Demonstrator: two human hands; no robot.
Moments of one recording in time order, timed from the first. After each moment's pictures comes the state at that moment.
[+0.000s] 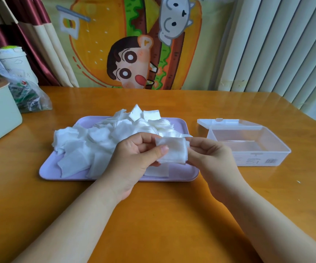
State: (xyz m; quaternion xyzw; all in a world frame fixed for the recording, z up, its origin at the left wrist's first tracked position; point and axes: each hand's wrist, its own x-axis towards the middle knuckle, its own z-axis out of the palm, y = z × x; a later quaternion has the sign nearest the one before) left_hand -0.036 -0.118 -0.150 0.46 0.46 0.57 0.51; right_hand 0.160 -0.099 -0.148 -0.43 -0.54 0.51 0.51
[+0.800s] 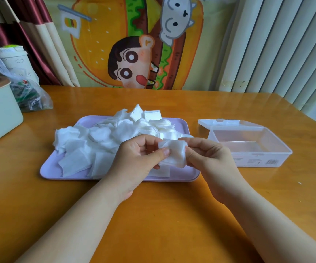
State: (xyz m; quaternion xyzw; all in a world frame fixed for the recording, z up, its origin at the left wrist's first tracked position) left_hand -0.035 -0.116 -0.153 0.49 0.49 0.55 0.47; right_hand 0.159 -0.098 -0.151 -0.38 -0.55 0.54 0.51
